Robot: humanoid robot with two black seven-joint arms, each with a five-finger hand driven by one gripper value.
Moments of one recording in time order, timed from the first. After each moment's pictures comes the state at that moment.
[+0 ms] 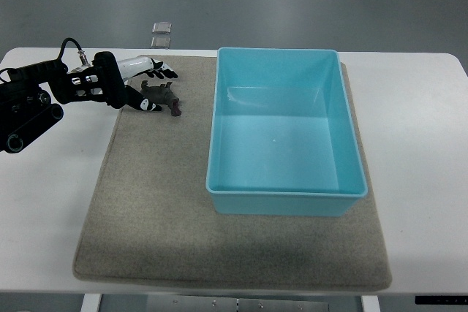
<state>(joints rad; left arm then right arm) -0.93 0.48 -0.43 -0.72 1.45 -0.15 -0.38 0.03 0.00 -0.01 0.12 -0.06 0.15 0.07</state>
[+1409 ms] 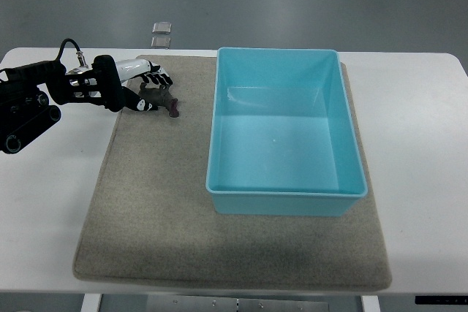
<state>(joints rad) -0.94 0.49 -0.37 -0.71 1.45 -0.11 -0.39 0.03 0.00 -0.01 0.12 -0.05 0.15 0.07</state>
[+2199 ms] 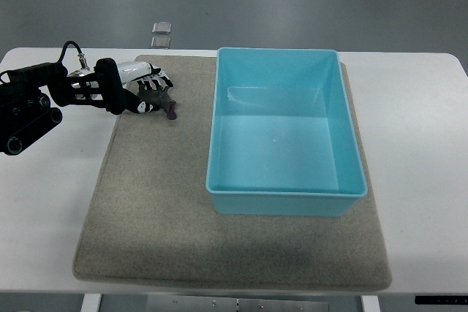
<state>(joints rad) -0.95 0.49 -0.35 -0.71 1.45 -0.12 -0.38 0.03 0.00 -0.01 0.12 -0.05 0.15 0.07</state>
